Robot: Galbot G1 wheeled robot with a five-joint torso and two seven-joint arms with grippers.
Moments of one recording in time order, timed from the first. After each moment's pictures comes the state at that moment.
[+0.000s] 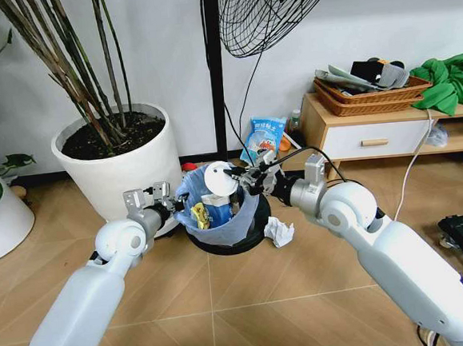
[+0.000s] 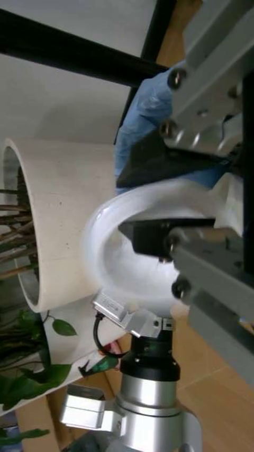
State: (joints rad) left arm 0.82 -1.01 -0.18 -1.75 -0.97 0.60 -0.19; right arm -0.72 1.01 0.06 1.93 0.78 -0.52 -0.21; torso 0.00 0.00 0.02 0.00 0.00
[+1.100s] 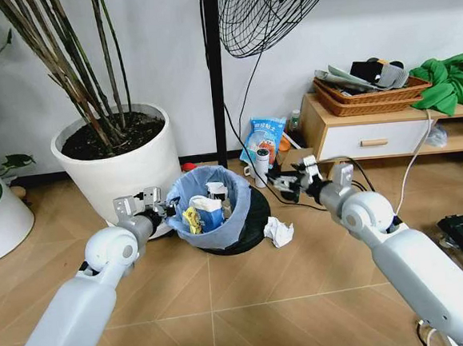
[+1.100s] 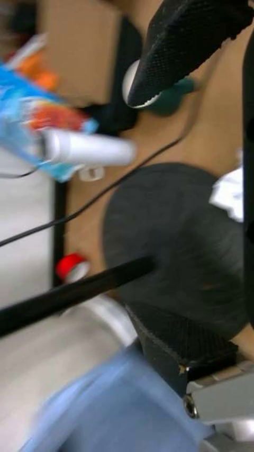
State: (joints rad) left arm 0.90 -0.98 -0.25 -1.81 -0.94 0.59 -0.19; right arm -0.84 0.98 0.21 1.66 0.73 -0.41 -0.11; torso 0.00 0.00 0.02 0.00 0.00
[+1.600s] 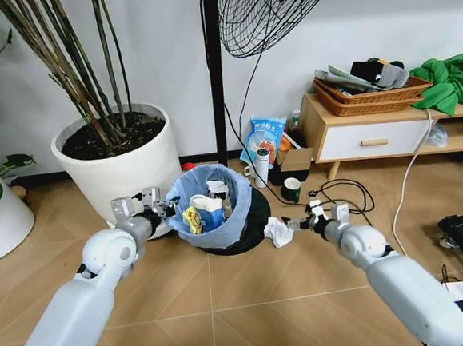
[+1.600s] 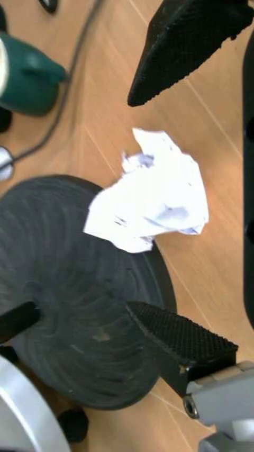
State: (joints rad) left arm 0.90 -0.99 -0.26 -1.82 -0.96 0.59 -0.18; right arm -0.87 1.07 0.14 1.31 0.64 -0.38 -0.16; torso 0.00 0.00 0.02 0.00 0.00
